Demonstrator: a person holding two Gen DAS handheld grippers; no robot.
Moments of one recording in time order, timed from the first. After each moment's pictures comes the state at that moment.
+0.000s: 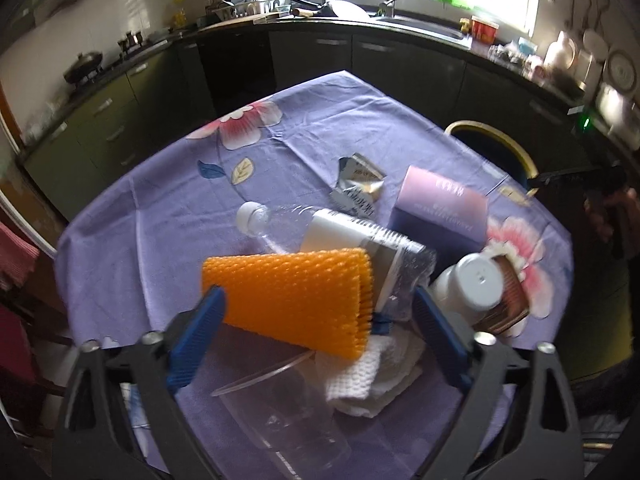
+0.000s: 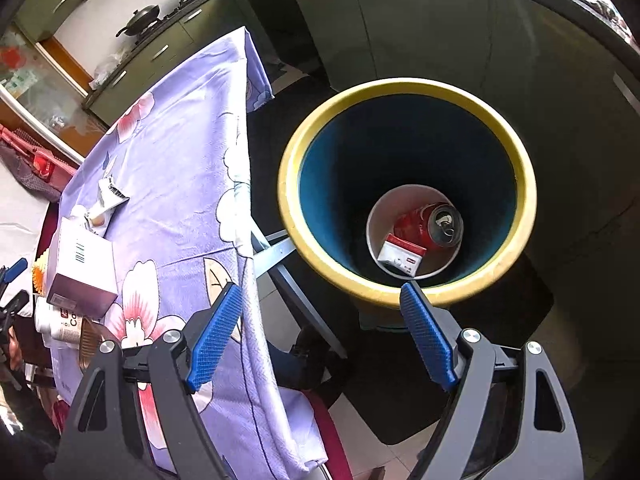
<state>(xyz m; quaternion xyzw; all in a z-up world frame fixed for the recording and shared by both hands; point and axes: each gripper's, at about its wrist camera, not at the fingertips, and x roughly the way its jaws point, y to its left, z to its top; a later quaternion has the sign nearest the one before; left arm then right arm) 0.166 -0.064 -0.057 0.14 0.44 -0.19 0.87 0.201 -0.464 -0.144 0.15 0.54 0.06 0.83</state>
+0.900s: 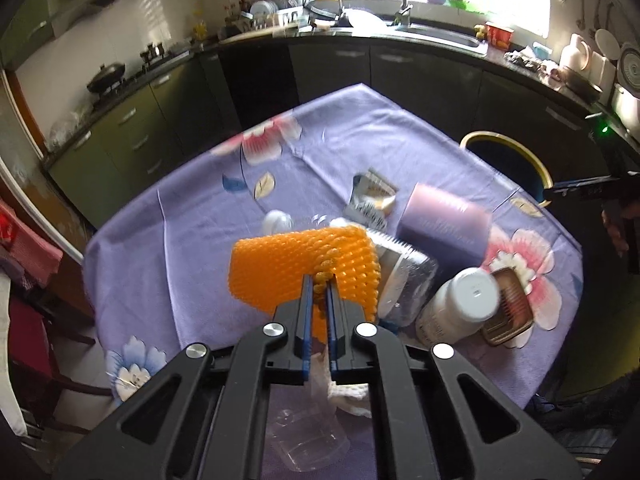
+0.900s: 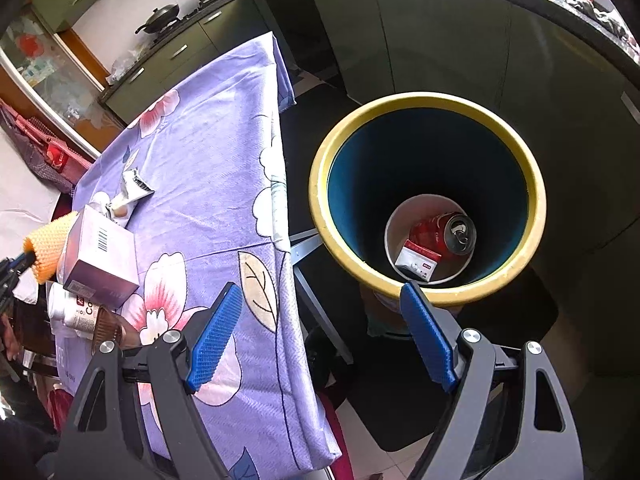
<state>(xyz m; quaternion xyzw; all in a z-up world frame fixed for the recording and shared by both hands) 0.152 -0.073 -0.028 0.15 0.41 -0.15 0.89 0.190 -0.452 -0.128 0.14 0.52 0.08 0.84</state>
